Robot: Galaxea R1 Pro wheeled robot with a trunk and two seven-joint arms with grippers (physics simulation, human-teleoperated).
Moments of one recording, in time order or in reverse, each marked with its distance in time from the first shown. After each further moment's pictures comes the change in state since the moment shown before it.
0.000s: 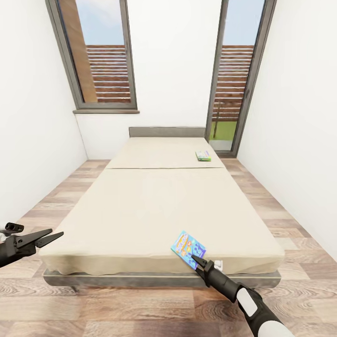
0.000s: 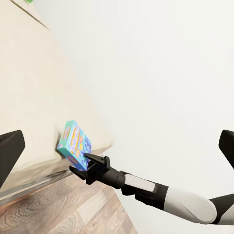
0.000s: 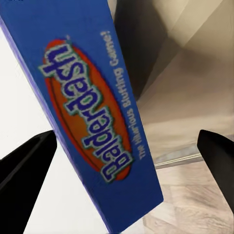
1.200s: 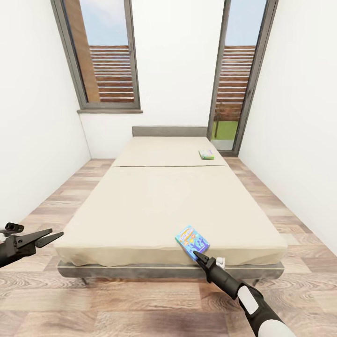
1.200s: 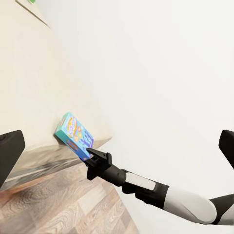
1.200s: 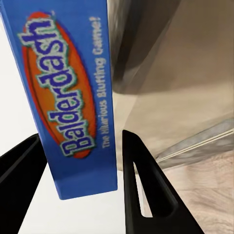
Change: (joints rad) left arm 0.000 0.000 0.000 0.002 0.000 0.000 0.000; right arm -0.001 0.001 -0.012 -0.024 -0.023 -0.015 0.001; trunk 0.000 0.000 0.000
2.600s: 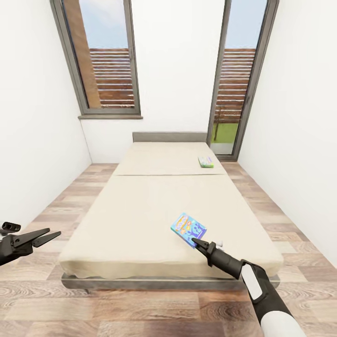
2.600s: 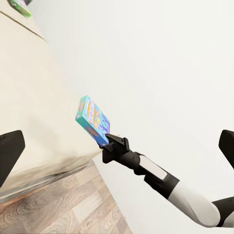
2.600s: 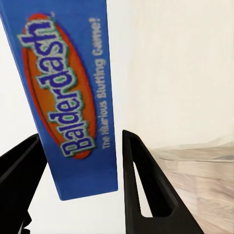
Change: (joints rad) left arm -0.002 0.015 0.008 0.004 -0.003 0.001 0.000; right arm 0.015 0.000 0.100 -0.324 -0.003 0.263 -0.026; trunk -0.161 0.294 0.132
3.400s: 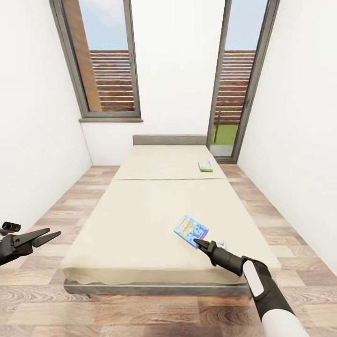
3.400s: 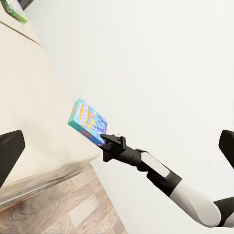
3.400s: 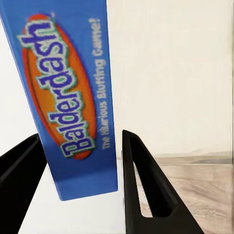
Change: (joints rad) left arm -0.001 0.000 0.001 0.000 -0.005 0.000 0.000; right arm -0.002 -0.003 0.001 -0.058 0.012 0.008 -0.162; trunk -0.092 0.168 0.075
